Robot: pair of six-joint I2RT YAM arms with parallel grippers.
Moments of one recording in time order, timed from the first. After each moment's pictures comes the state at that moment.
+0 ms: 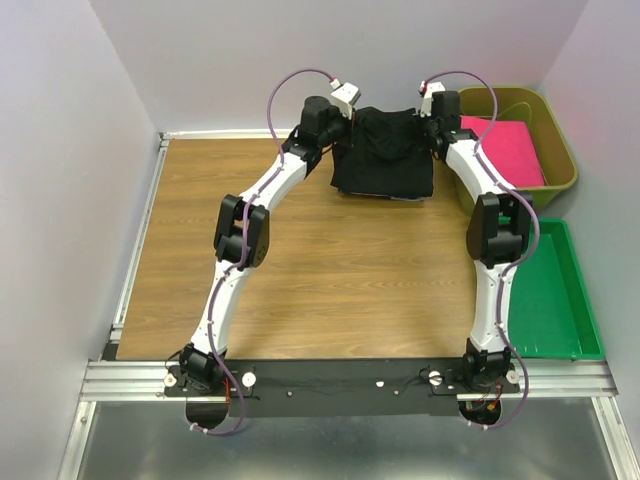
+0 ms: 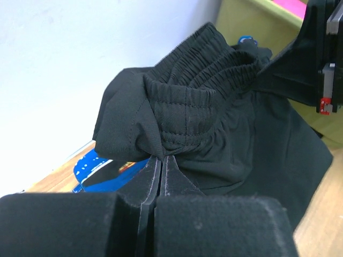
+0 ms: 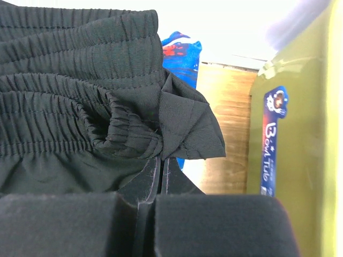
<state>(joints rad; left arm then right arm) -0.44 2.49 2.30 0.05 0.36 -0.09 0.13 2.23 2.01 -0.33 0.07 -0.10</state>
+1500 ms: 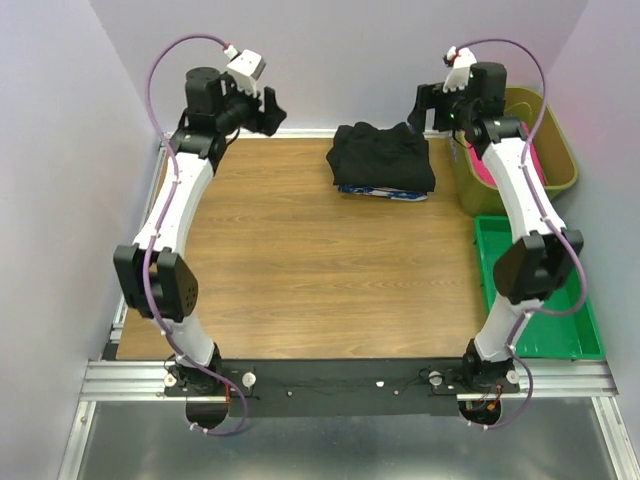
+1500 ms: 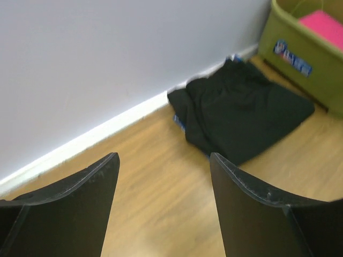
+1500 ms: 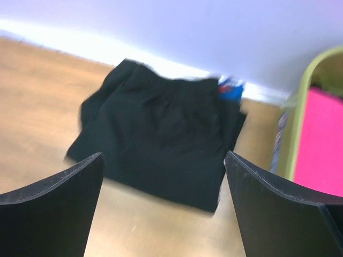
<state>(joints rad) -0.16 1.77 1.80 -0.19 0.45 0.02 0.12 1.90 2.00 -0.49 -0.21 -0.04</state>
